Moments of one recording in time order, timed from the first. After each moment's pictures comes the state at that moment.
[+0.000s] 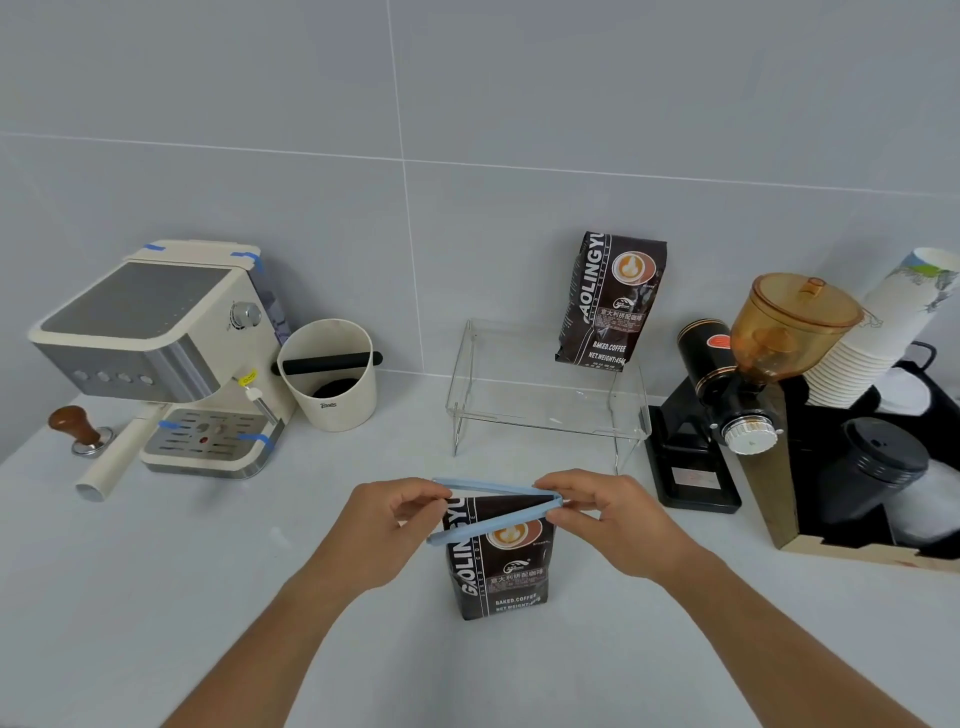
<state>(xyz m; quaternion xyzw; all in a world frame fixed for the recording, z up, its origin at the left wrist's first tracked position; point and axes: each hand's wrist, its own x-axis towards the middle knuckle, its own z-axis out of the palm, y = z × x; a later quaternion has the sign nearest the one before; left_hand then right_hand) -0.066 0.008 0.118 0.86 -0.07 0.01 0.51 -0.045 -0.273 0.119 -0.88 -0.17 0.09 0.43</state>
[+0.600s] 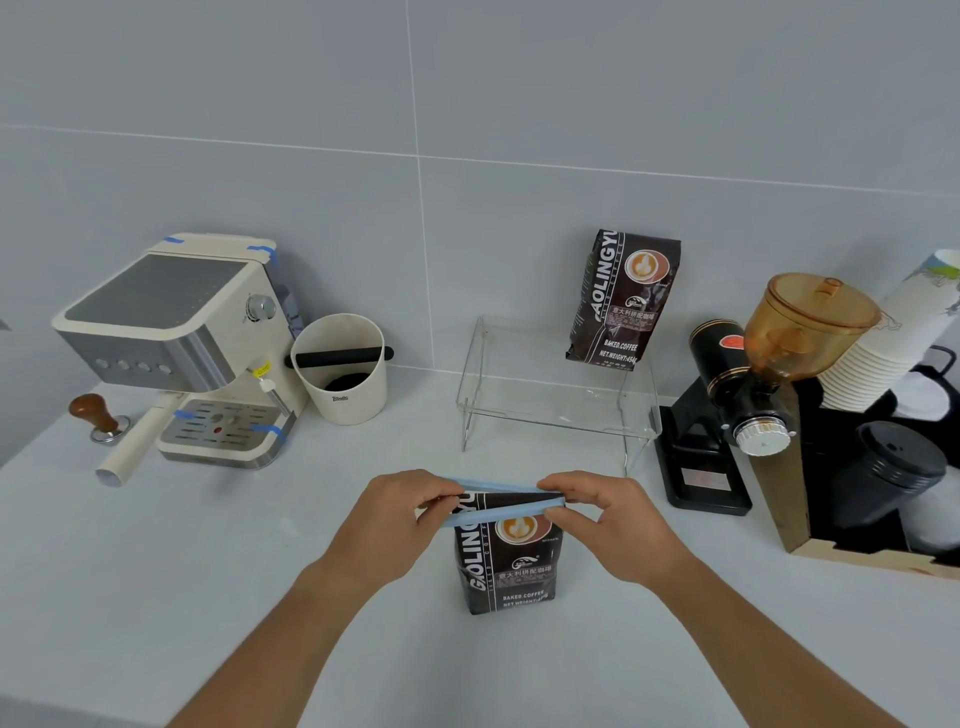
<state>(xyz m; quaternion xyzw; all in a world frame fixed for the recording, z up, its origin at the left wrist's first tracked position) -0.069 0.006 0.119 0.91 -0.17 0.12 0.36 -0.054 -0.259 0.114 -0.88 -0.14 0.04 0.46</state>
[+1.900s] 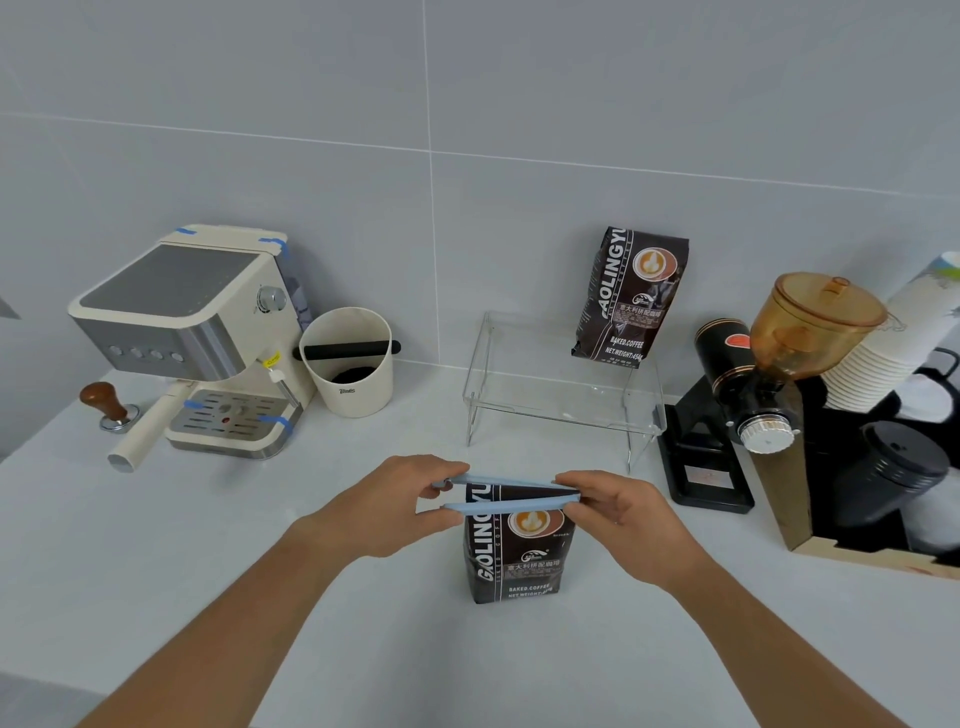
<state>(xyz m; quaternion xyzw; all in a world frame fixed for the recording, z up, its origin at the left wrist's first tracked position) -0.050 0.029 0.117 0.92 -0.19 -0.10 0.33 -0.061 -0.266 0.106 -0.81 -0.11 0.08 0.57</state>
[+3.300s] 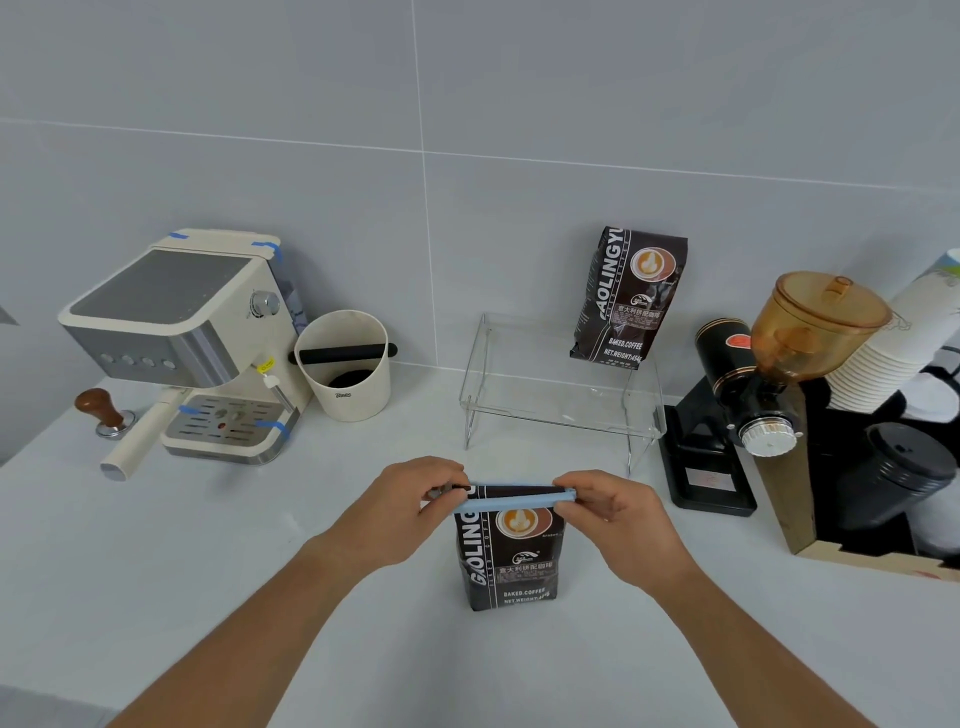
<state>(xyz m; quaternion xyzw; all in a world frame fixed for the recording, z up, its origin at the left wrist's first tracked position) -0.050 0.012 0.111 0.91 -0.19 0.00 0.38 -0.054 -0.260 0.096 -0.78 -0.09 0.03 0.61</state>
